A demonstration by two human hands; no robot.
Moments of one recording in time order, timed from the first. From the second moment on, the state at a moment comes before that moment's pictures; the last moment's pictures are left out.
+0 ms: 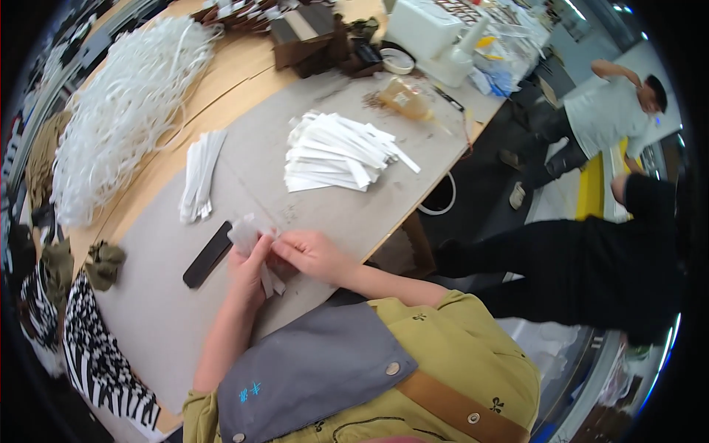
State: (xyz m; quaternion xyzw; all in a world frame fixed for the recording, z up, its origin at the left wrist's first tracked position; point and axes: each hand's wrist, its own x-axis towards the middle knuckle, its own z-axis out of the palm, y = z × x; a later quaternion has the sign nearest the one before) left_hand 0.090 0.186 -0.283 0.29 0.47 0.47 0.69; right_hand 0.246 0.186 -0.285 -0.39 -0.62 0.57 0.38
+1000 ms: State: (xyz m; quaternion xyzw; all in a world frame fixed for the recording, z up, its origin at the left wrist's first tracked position) left_hand 0.082 0.190 -0.282 0.23 0.32 0.46 0.80; right_hand 0.433 0.260 -0.272 -0.79 -0.60 -0.08 0.10
